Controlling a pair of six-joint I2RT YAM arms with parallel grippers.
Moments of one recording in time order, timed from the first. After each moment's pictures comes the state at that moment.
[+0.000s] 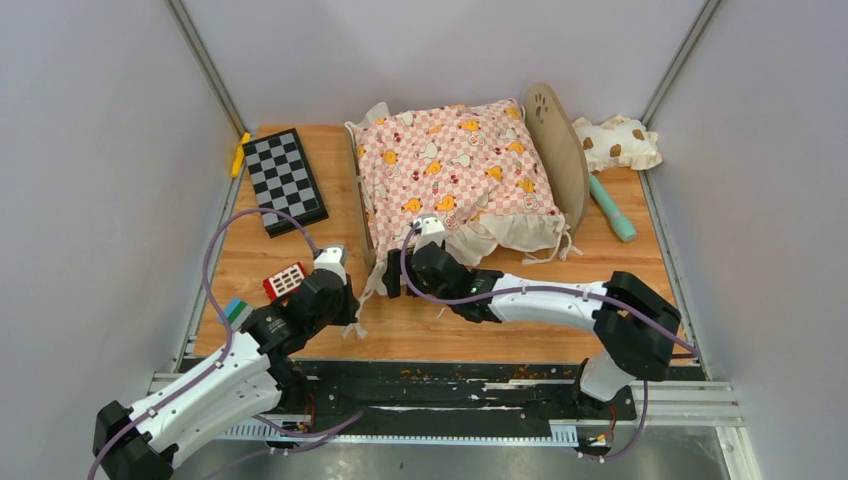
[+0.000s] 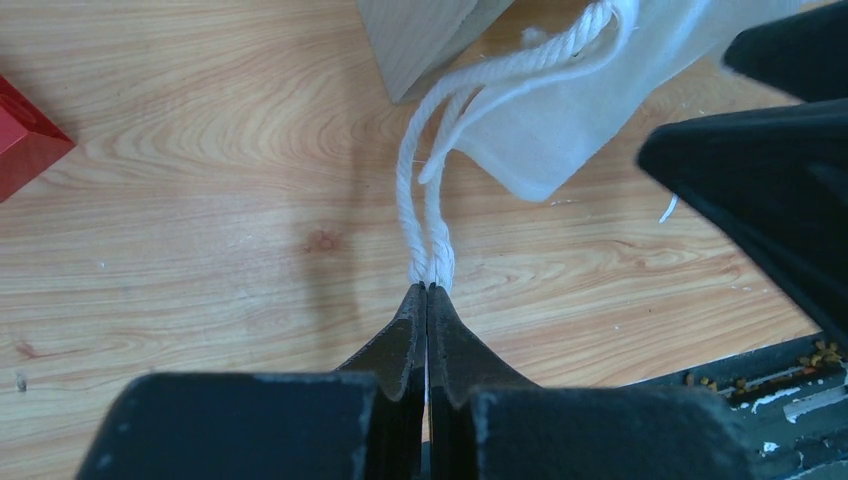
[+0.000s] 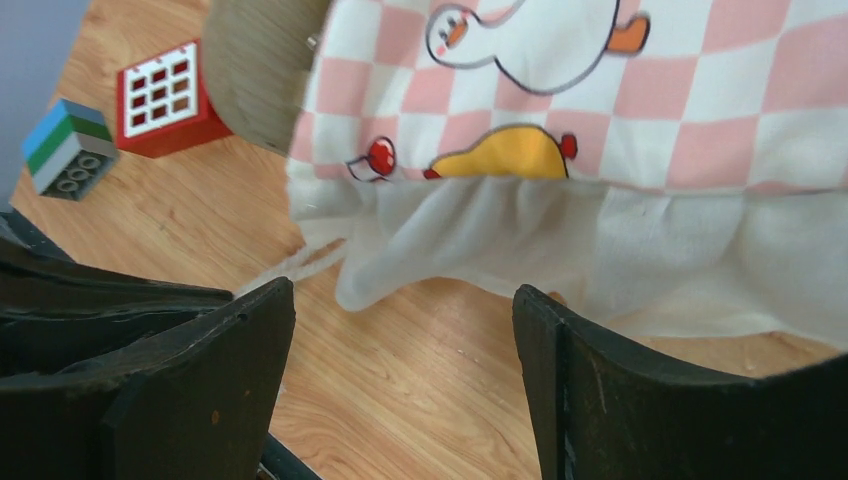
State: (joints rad) left arm -0.74 0.67 0.45 -0.52 -0.24 -0.59; right arm 1.09 1.57 0.96 0.10 0.31 0.62
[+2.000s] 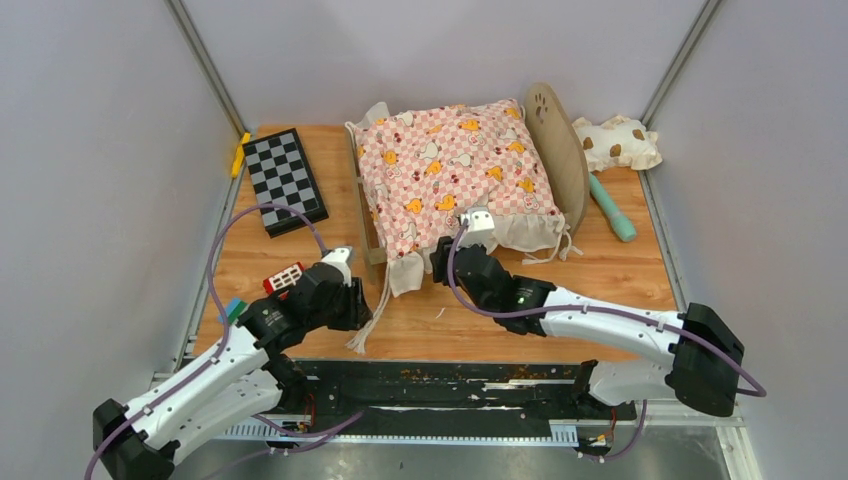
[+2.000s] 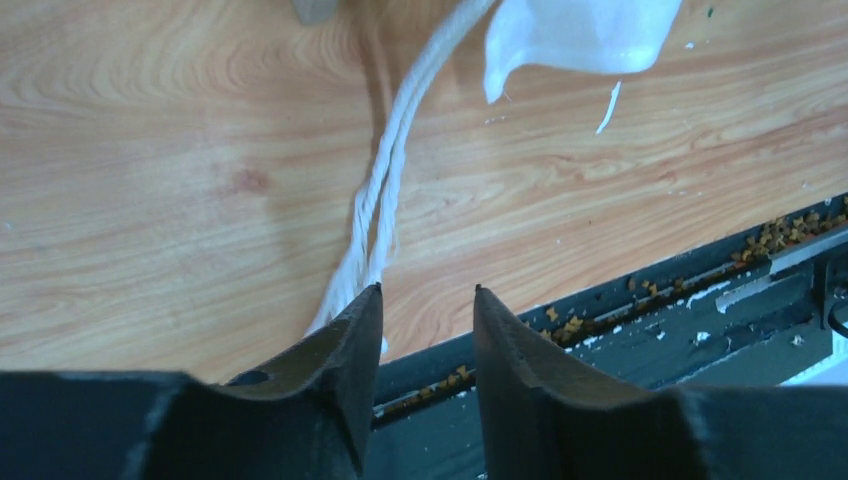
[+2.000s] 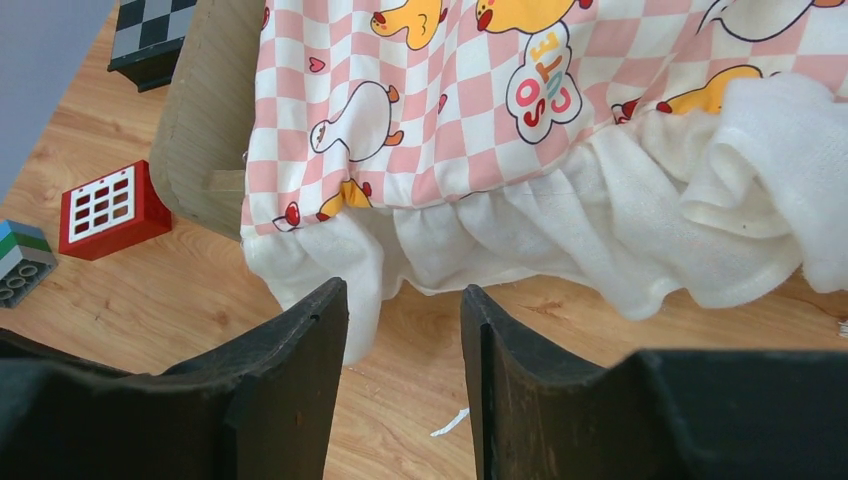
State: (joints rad) left arm -0.74 0.69 0.55 -0.65 -0.07 -0.59; right arm 1.08 1.27 0.82 0.02 0.59 0.55
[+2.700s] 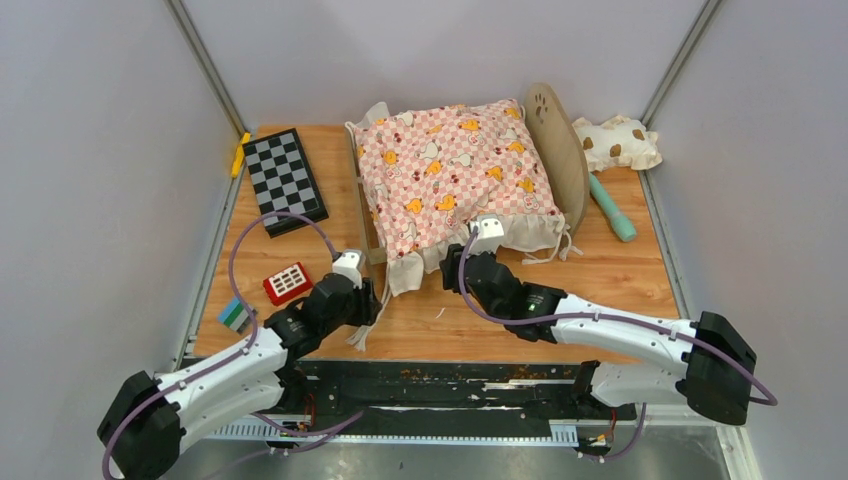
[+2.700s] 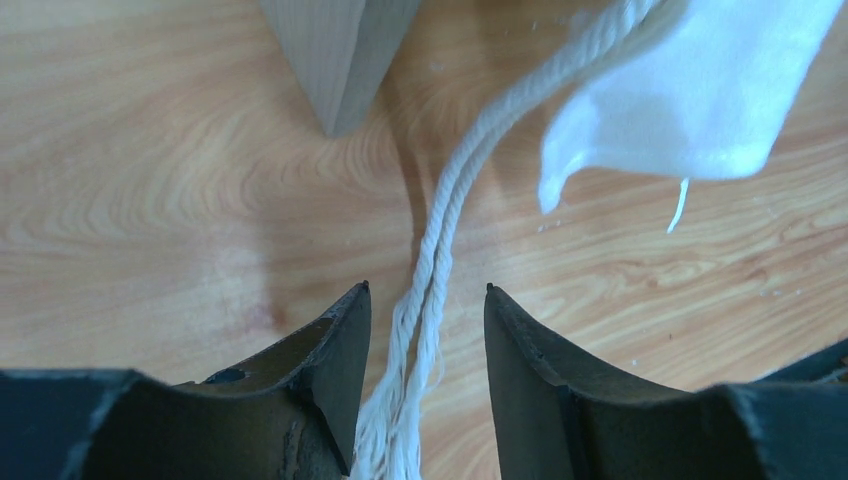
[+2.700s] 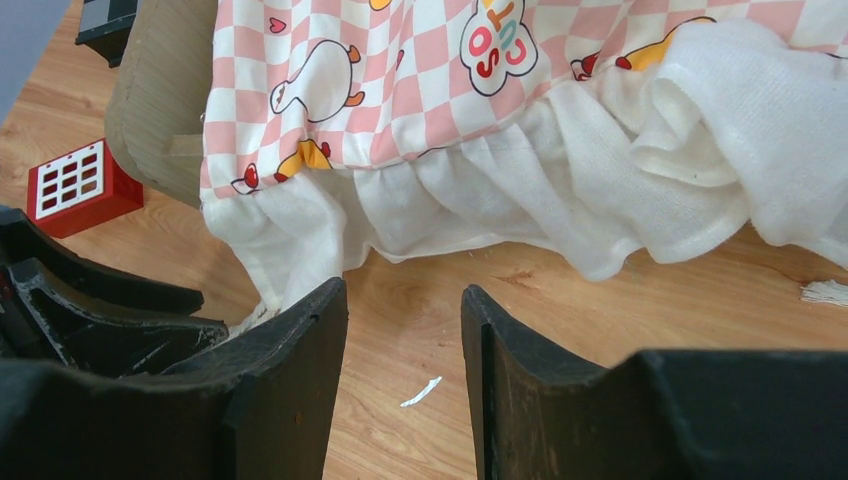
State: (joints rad) left arm -0.74 0.80 0.30 -0.18 -0.16 -0.51; right arm 1.08 1.19 0.74 -0.01 0.59 0.56
